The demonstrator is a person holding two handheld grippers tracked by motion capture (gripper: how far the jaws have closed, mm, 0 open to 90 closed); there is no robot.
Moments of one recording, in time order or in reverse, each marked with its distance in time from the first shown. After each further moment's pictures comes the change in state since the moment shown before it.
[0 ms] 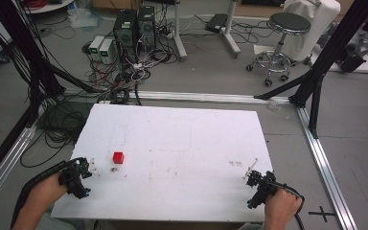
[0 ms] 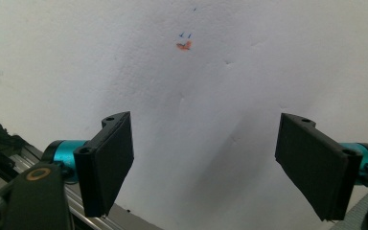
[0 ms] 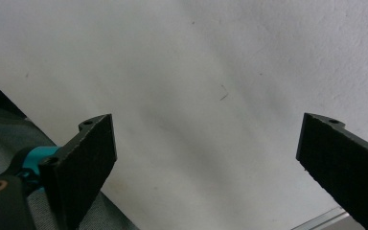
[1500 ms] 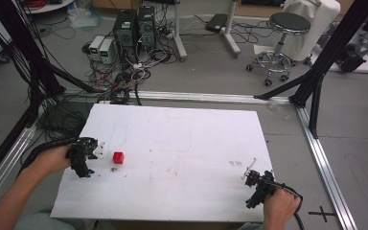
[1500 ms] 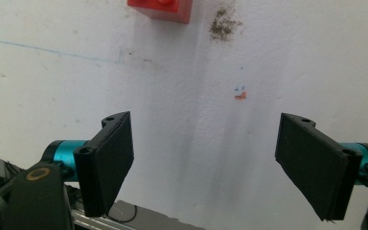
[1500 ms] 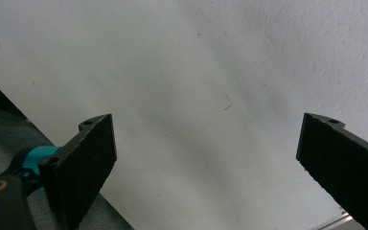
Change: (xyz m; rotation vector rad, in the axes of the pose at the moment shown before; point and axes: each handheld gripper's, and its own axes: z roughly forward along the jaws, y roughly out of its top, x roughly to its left) left arm 0.054 0.047 -0.021 -0.031 -0.049 0.341; right arm 0.002 0.004 0.000 -0.009 -0.003 -0.022
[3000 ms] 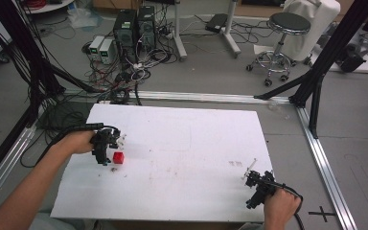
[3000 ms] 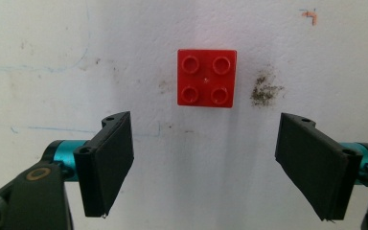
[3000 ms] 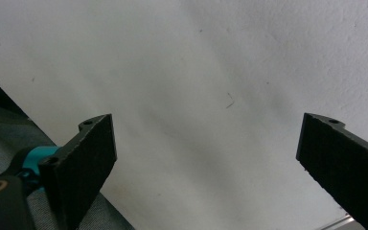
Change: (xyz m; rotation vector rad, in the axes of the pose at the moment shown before) left arm 0.041 0.061 0.024 0.046 -0.071 0.152; right arm 0.000 -0.001 0.001 0.004 0.012 0.003
